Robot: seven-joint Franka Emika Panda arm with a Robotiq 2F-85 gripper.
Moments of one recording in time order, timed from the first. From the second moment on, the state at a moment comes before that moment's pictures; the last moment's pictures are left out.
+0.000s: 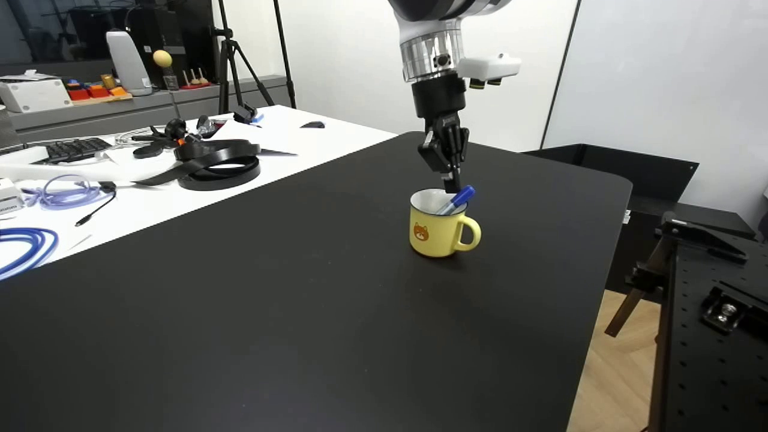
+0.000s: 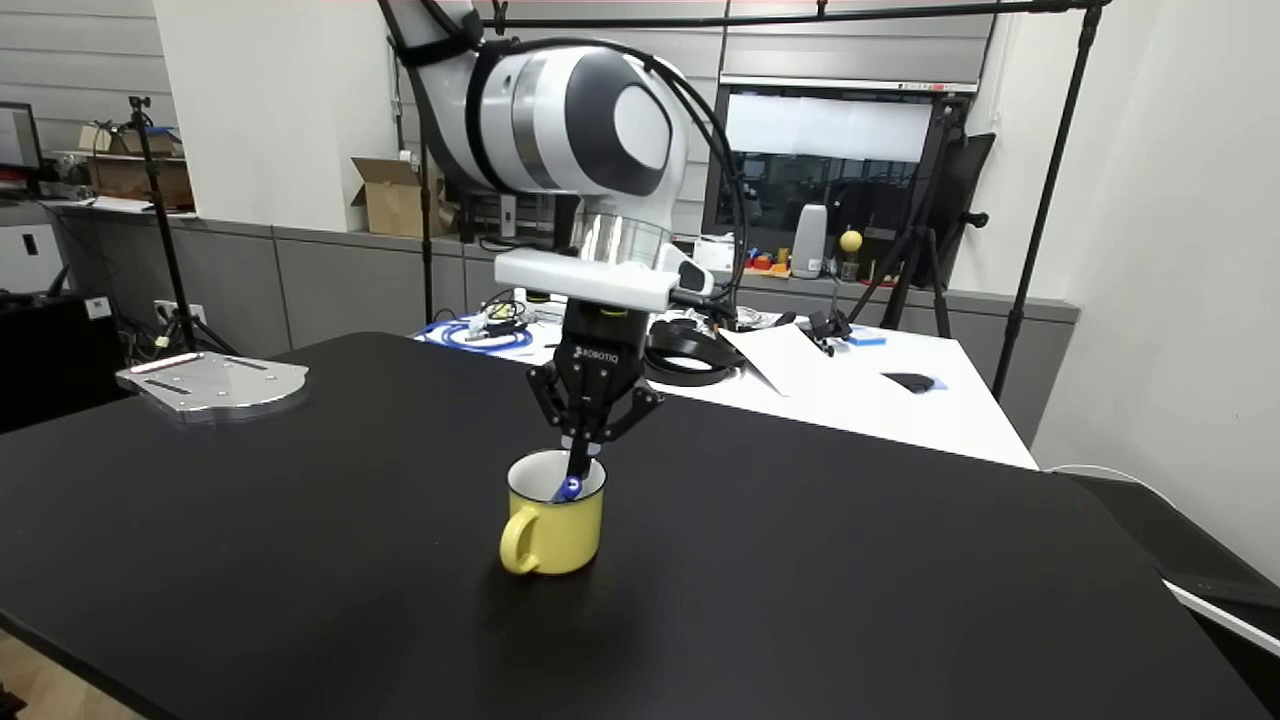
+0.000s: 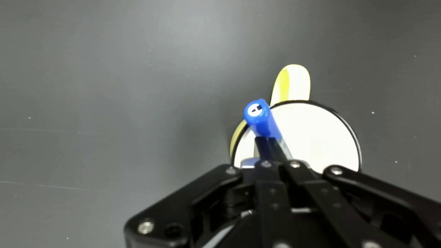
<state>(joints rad) -0.14 0.41 -0.07 -2.16 -0.02 2.29 -0.25</state>
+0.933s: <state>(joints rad) -0.13 0.36 -0.05 -2.16 -0.08 2.07 -0.34</state>
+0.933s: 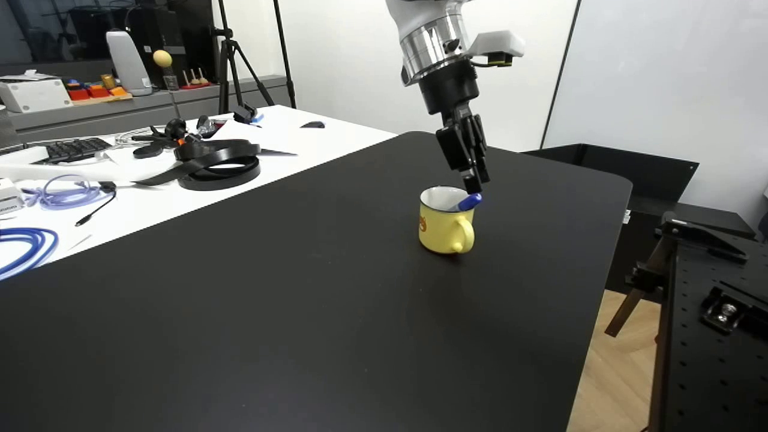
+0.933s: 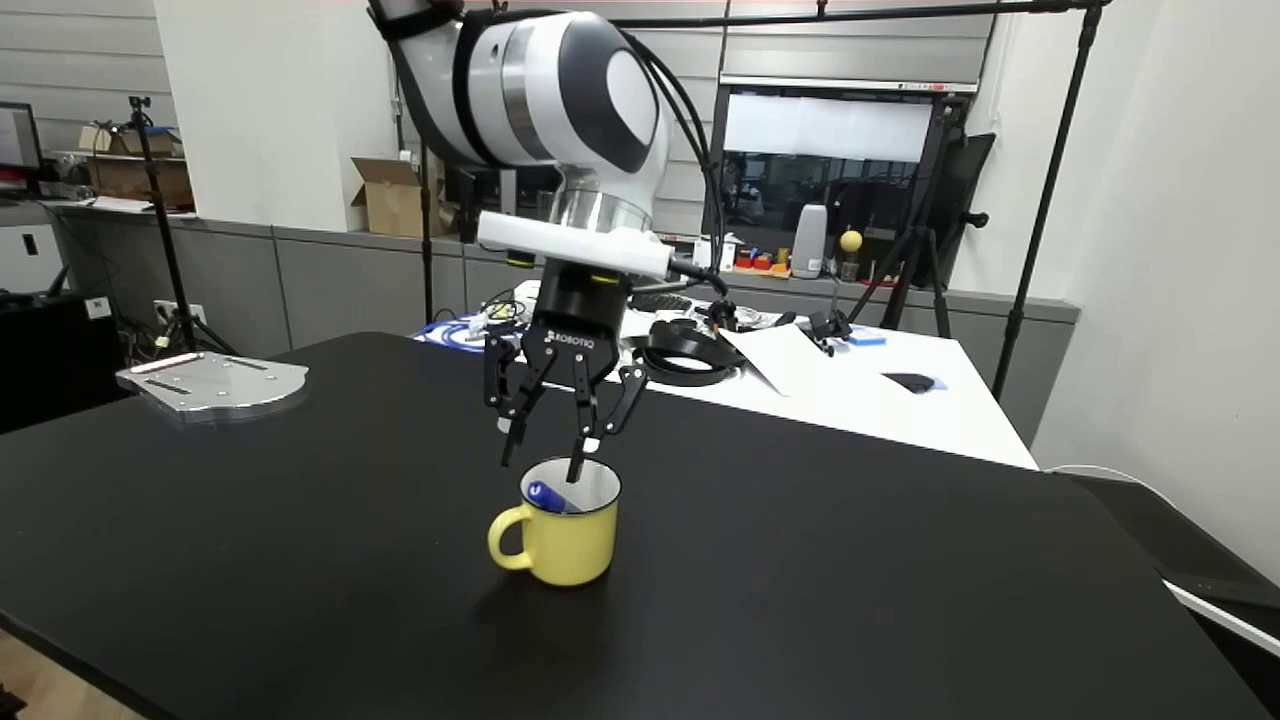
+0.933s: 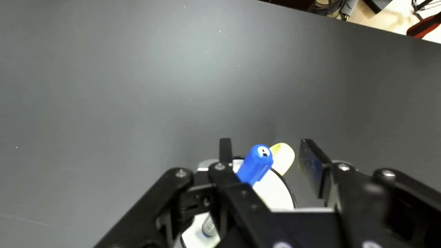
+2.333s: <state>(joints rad) -0.09 0.42 -0.08 -2.14 -0.05 2.08 -0.02</state>
